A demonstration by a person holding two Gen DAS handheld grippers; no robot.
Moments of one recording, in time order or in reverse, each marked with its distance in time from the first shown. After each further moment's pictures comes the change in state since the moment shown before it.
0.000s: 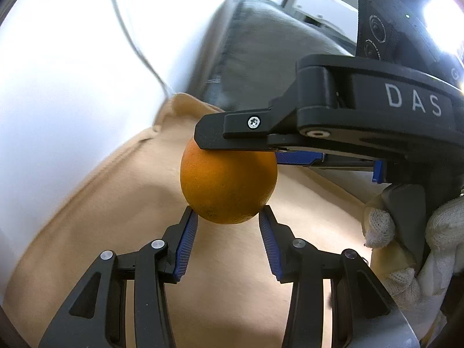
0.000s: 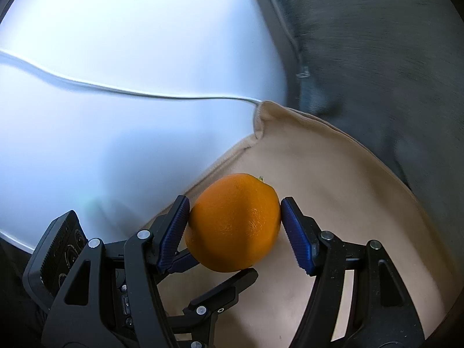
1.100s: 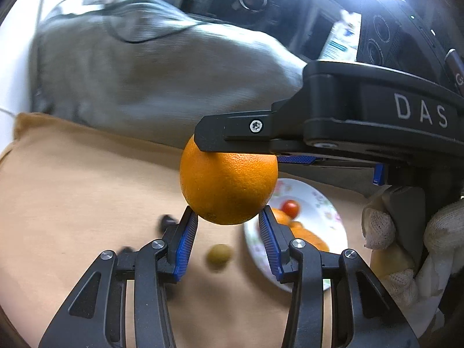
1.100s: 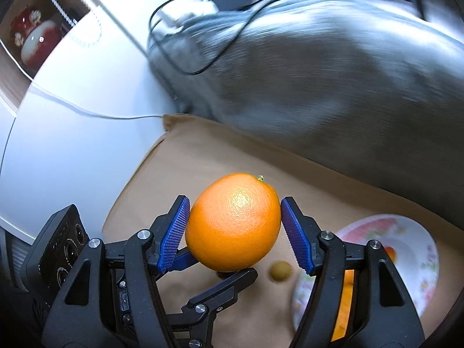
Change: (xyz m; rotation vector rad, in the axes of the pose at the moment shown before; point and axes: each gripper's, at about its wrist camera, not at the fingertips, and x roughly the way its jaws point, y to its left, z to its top) left arm -0.004 -0.222 -0.074 0.271 0.085 -0.270; right arm -0.225 -0.093 -0.149 0.225 -0.219 -0.207
